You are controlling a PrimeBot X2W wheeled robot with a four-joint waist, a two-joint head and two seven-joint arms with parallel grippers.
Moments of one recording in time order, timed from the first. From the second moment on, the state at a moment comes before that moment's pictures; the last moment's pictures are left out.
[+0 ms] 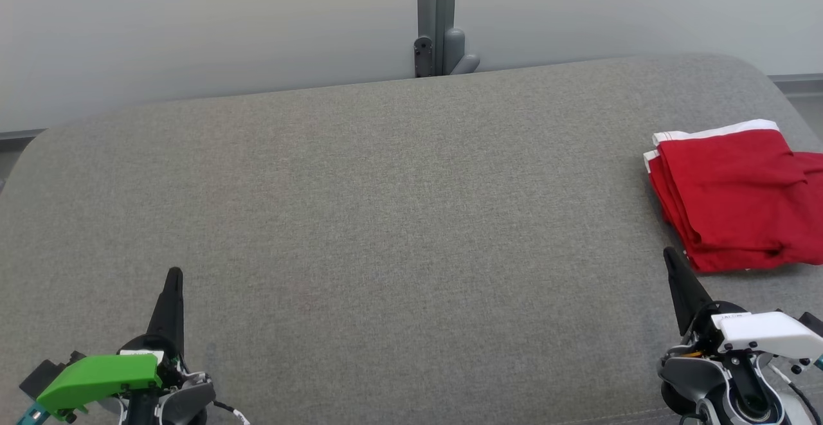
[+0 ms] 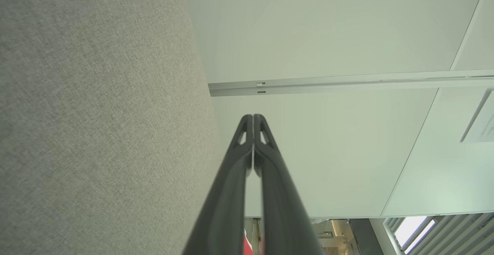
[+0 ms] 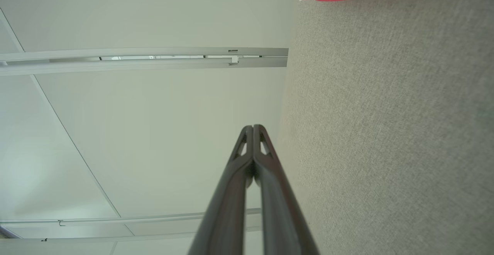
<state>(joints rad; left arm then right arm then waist) -0.07 0.05 0.10 0.23 -1.58 -0.13 0.10 -0.08 -0.05 -0.11 0.23 1.57 0.13 0.11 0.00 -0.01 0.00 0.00</state>
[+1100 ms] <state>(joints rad) -0.08 0.05 0.11 0.22 -1.62 -0.13 0.11 -0.08 -0.05 -0.12 0.23 1.61 0.13 0.12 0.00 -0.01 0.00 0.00</state>
